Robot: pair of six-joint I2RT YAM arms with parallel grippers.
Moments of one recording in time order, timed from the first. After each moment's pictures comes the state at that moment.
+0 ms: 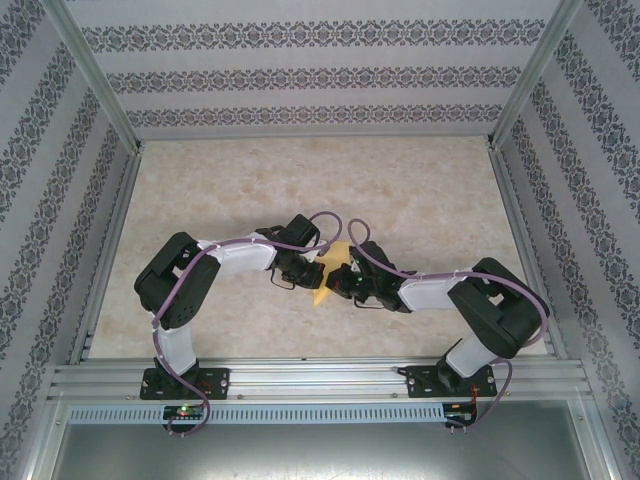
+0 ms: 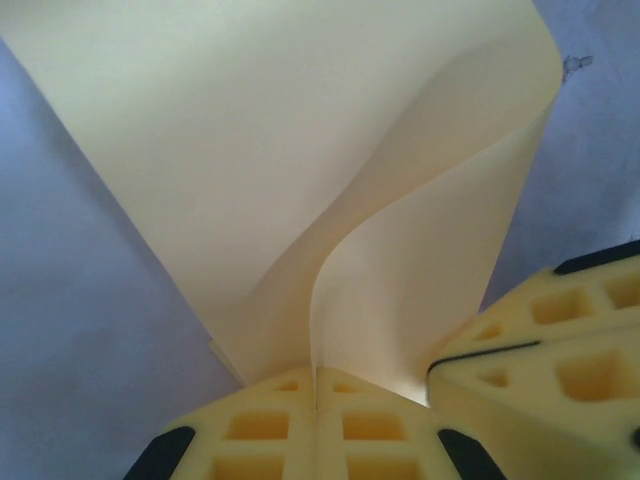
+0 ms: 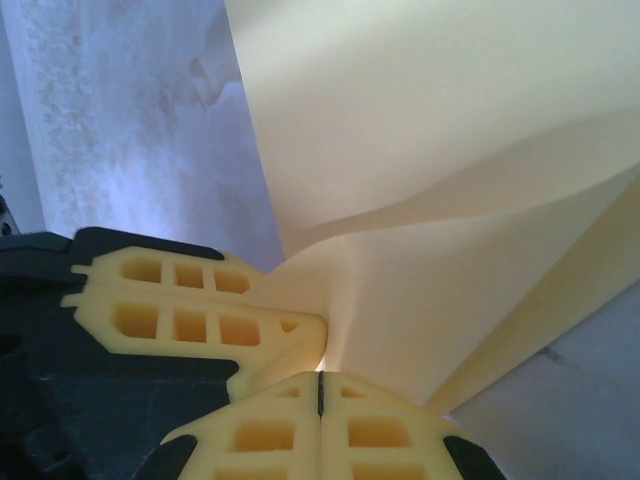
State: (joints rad) left arm -0.67 1.86 1.08 -0.44 0.36 -0.32; right arm 0.70 1.58 0.51 0.32 -0.35 1.11
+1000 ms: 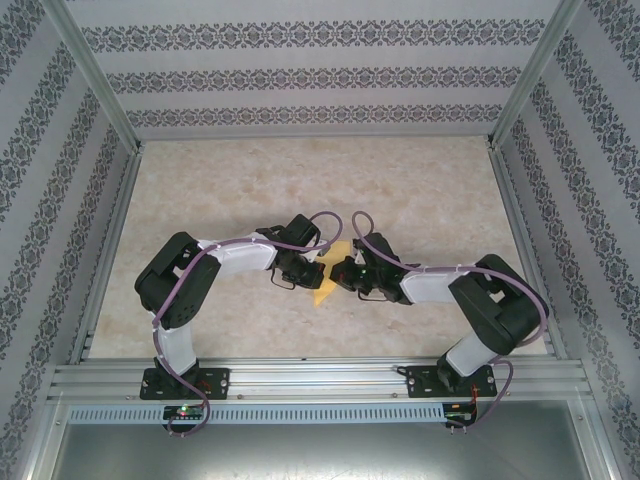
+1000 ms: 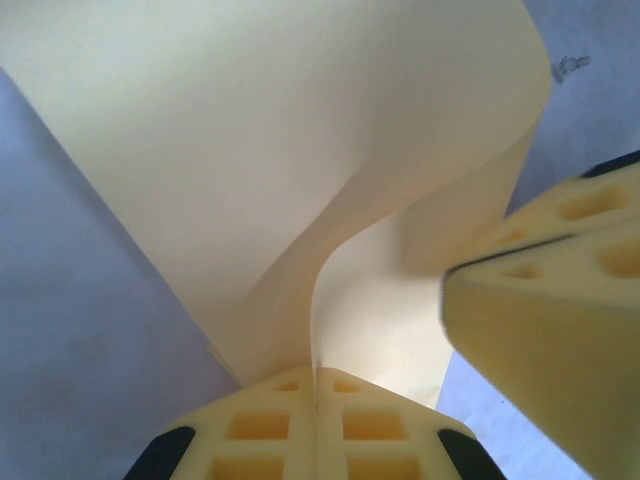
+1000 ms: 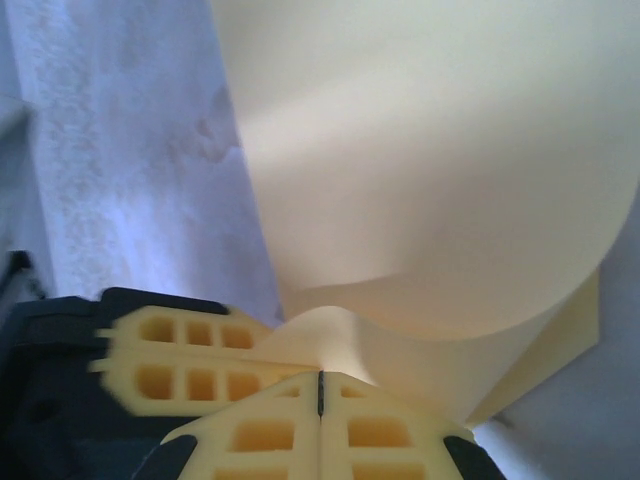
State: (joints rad) left arm -0.67 1.86 1.08 -0.44 0.36 -0.32; right arm 0.62 1.60 0.55 0.27 -0.38 1.04
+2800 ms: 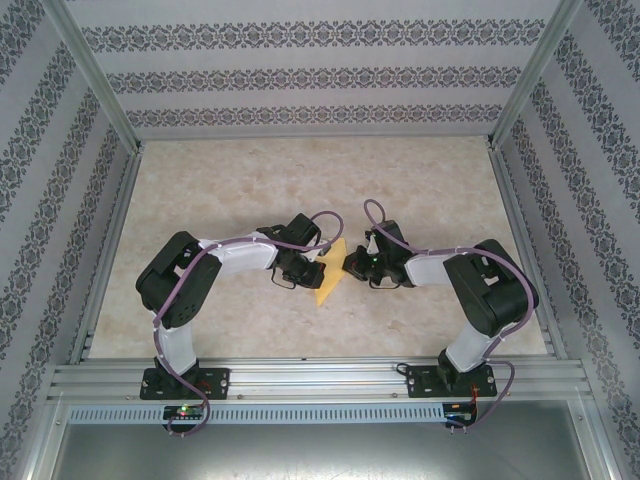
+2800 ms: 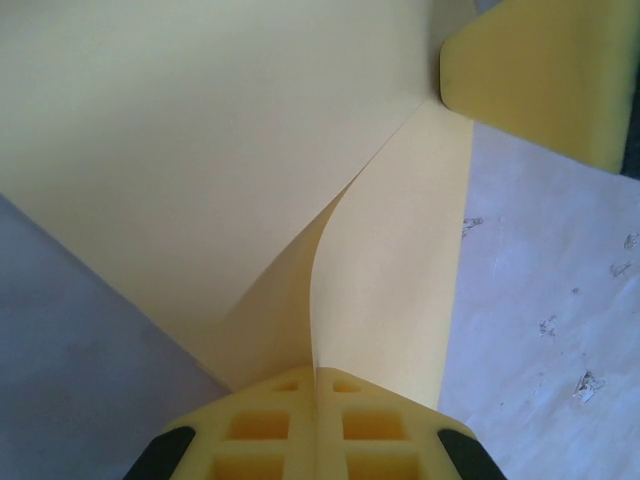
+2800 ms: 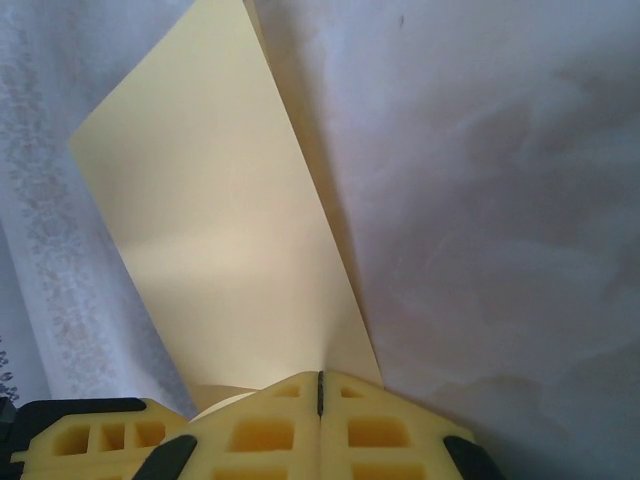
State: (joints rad) left arm -0.67 1.87 1.10 -0.45 0.36 -0.31; right arm 0.45 1.69 0.63 0.18 -0.49 0.94
